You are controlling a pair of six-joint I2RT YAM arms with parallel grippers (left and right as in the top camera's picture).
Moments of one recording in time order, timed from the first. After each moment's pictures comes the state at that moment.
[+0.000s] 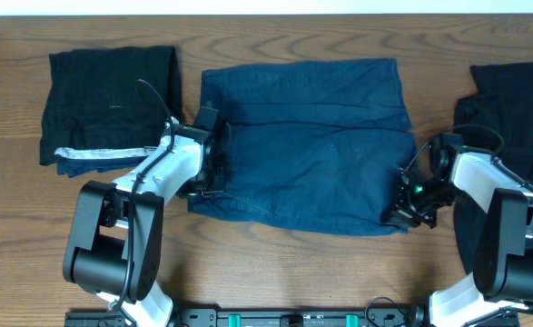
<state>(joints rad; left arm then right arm) -0.27 1.81 1.04 -0.86 -0.08 -0.37 -0.14 1.76 0.86 -0.93 -0.41 0.17</state>
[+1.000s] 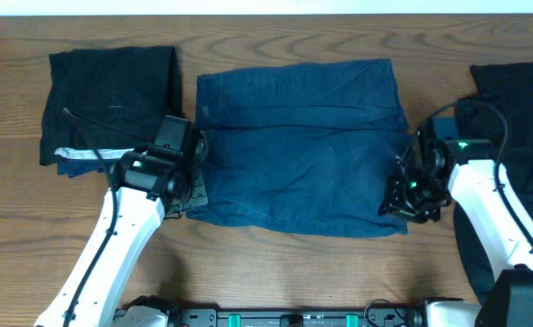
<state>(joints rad) -0.27 1.30 1.02 -1.12 -0.08 -0.46 0.04 1.48 0.94 -1.11 -0.28 0.28</state>
